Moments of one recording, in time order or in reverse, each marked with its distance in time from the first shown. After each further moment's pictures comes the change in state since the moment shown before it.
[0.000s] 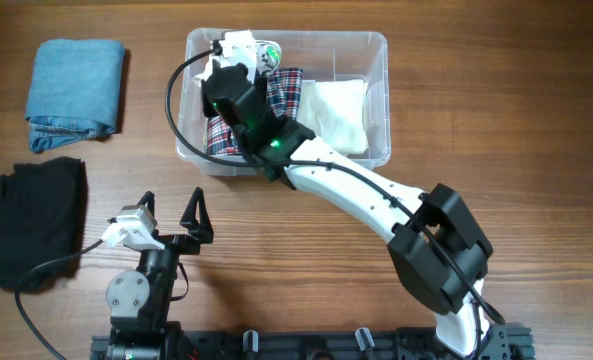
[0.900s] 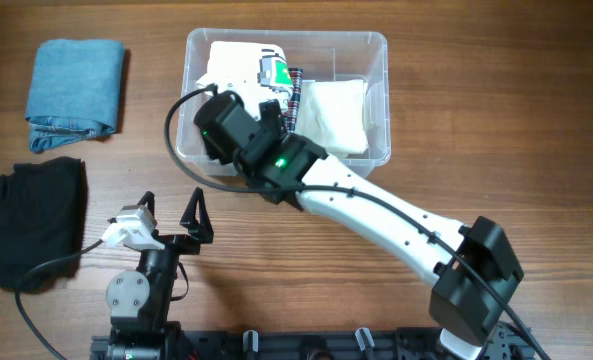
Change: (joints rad) left arm 0.000 0.000 0.000 0.000 0.000 0.000; right arm 0.063 -0.161 0.003 -0.533 -0.005 -0.023
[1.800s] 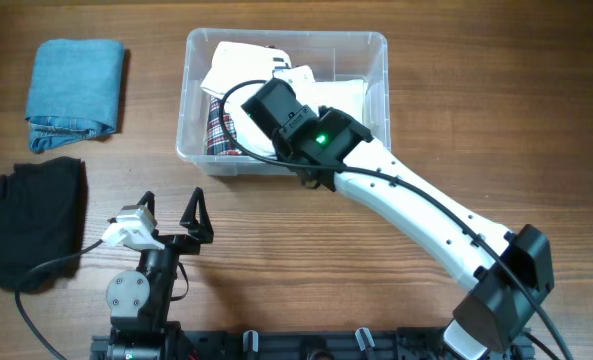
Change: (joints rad) left arm 0.000 0.000 0.000 0.000 0.000 0.000; right arm -0.106 -0.092 0.005 -0.416 0.077 0.050
